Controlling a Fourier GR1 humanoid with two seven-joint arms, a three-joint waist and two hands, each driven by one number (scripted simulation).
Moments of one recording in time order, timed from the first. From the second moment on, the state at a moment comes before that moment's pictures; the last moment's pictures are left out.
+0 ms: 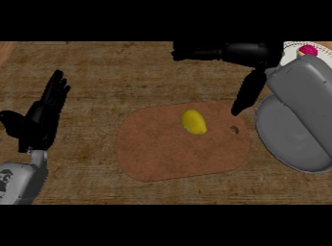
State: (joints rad) left arm -0.23 0.38 -0.12 -1.43 0.24 0.25 0.01; right arm -1.04 -0.50 0.50 -1.01 0.21 0.60 -0.53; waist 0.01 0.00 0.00
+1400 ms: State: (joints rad) left arm -0.21 0.31 -0.06 -1.46 0.15 0.20 0.04; right arm -0.98 -0.35 0.55 -0.88 0.56 0.57 -0.54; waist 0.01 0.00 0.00
